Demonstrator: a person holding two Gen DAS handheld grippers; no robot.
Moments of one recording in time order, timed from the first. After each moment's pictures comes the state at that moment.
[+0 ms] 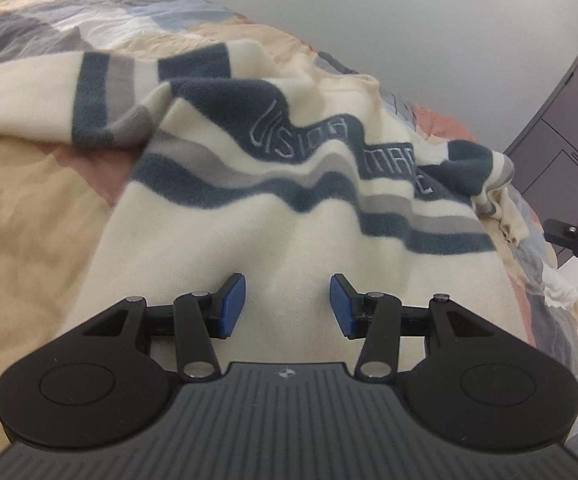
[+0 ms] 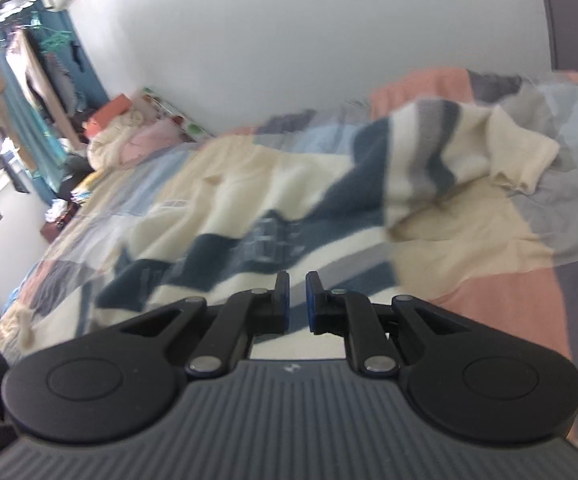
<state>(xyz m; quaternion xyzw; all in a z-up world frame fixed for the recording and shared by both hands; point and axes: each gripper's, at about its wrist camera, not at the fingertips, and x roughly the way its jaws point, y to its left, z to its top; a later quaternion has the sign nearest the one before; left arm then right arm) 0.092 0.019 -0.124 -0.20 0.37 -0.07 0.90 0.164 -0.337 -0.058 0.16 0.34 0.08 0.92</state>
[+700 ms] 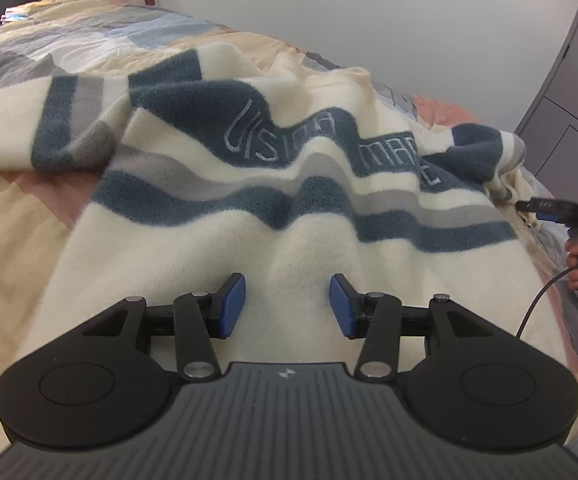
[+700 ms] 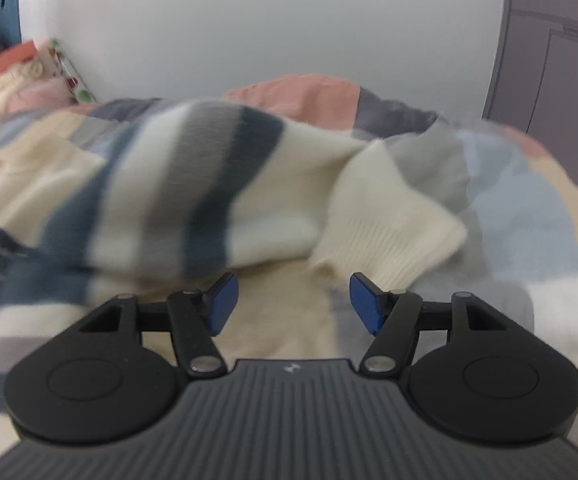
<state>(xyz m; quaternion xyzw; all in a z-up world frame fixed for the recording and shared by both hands) 0.118 -0.011 -0.139 -0.15 0.36 -0.06 0.92 0.306 -0.442 -0.148 -0.04 0.32 -0.05 0.94</state>
